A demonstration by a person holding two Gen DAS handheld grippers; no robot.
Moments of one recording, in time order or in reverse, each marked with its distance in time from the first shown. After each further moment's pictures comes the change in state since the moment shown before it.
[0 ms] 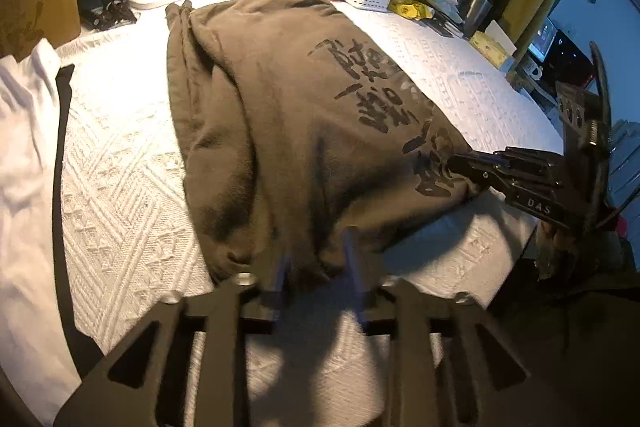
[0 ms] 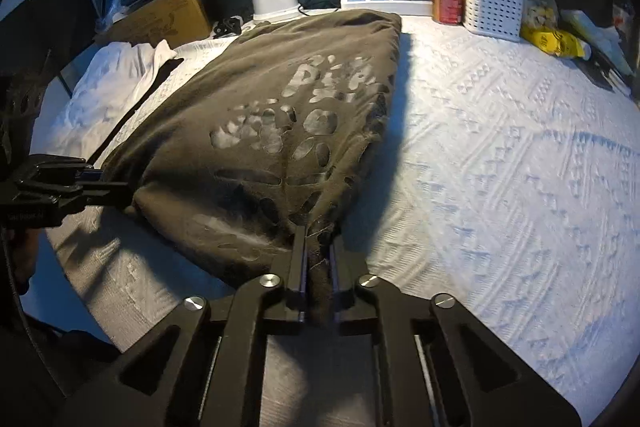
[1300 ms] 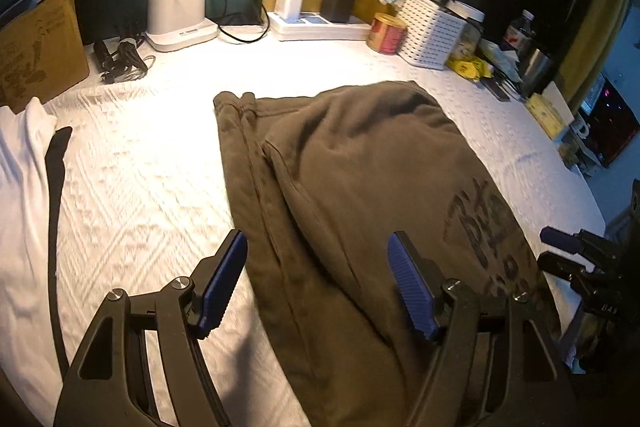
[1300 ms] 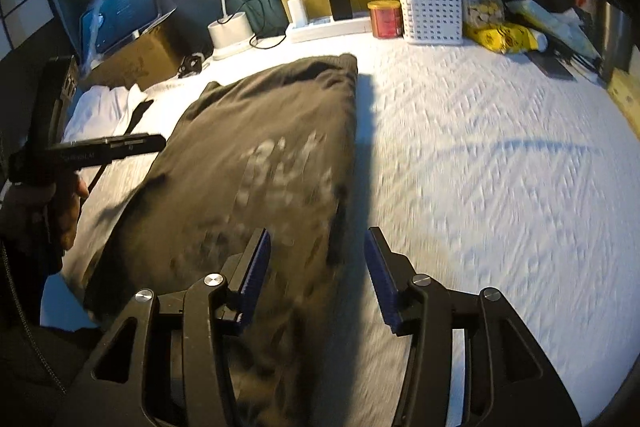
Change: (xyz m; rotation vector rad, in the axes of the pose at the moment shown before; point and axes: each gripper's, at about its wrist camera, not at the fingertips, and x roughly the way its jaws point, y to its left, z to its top) left arm 0.044 0.018 0.091 -0.133 -0.097 0.146; right arm -0.036 -0.071 0.020 0.078 -0.036 -0.008
